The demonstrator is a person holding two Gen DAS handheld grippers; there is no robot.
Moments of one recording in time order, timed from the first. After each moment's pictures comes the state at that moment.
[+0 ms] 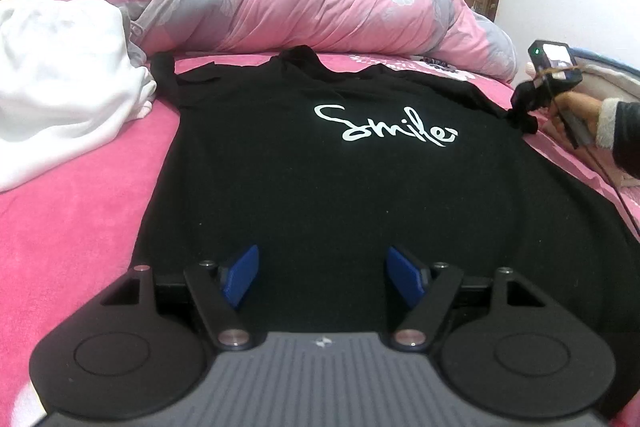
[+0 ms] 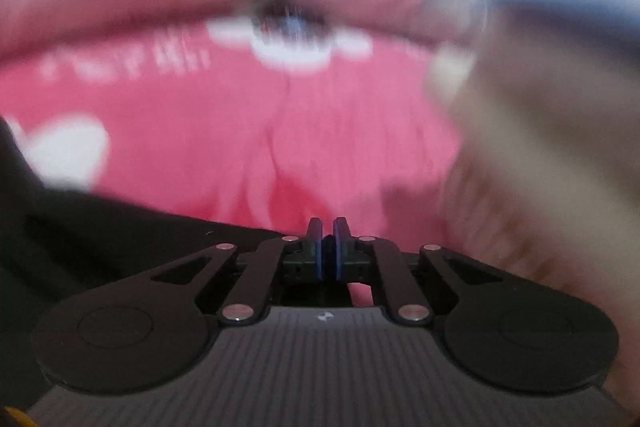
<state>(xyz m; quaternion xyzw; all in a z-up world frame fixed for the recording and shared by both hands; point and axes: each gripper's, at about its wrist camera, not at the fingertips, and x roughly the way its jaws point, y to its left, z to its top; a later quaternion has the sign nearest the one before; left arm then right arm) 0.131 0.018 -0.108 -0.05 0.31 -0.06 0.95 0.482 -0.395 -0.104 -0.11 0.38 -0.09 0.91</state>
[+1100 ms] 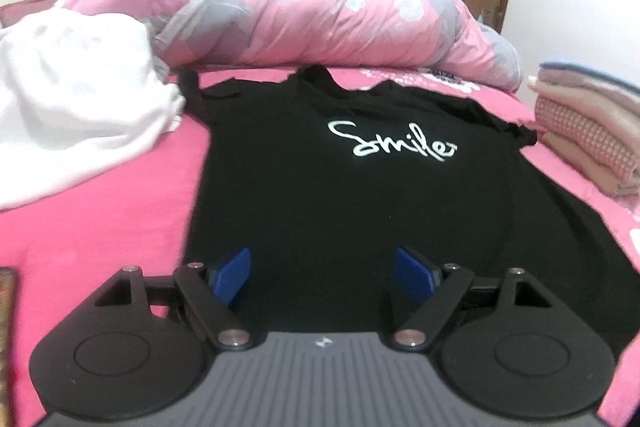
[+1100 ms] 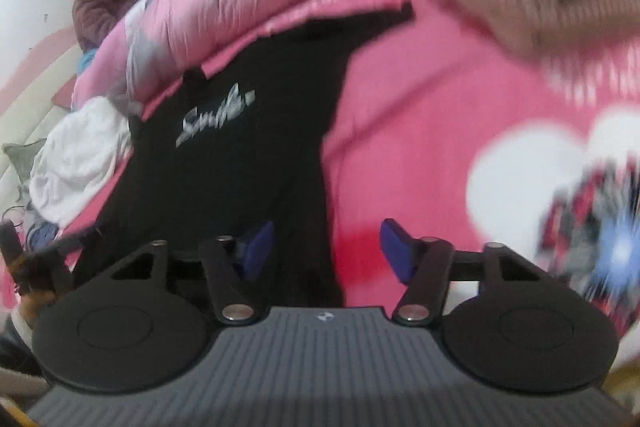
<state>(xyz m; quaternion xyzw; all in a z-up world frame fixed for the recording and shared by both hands) 0.090 0.038 -0.074 -0.06 0.31 -0.04 0.95 0.075 -0.423 -0.071 0.20 0.39 0.13 0.89</state>
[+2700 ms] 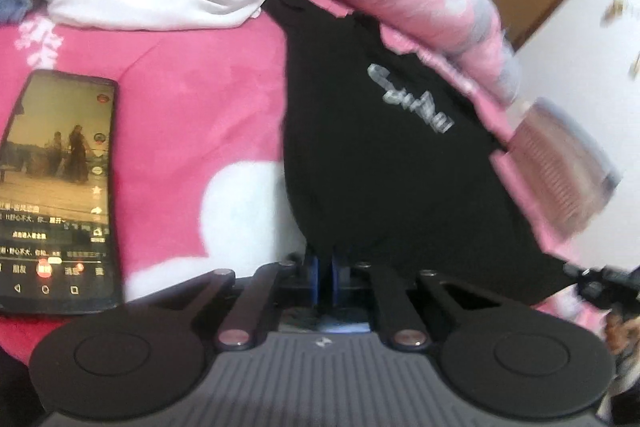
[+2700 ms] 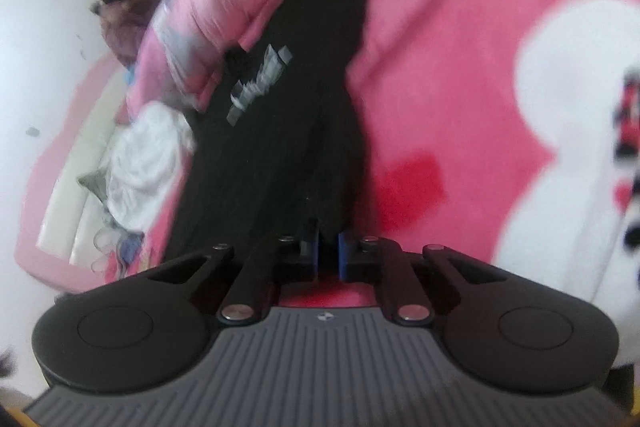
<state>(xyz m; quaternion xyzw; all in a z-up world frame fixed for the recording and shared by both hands) 0.024 0.144 -0.069 -0.28 0.40 -0.09 0.87 0.086 -0.448 -0.078 0.34 0.40 0.23 0.82</state>
